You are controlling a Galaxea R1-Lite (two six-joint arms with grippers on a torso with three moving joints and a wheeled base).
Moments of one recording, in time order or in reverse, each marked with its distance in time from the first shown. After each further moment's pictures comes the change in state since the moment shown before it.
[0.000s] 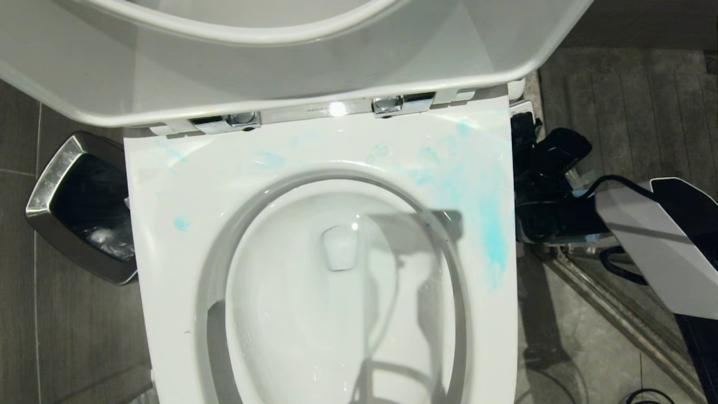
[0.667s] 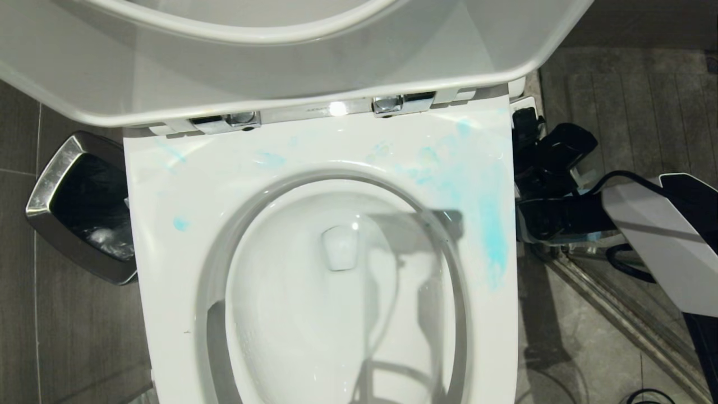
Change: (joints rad) left arm 0.000 0.000 0.000 0.000 0.000 0.000; right arm 0.000 -0.033 0.014 0.005 0.000 0.000
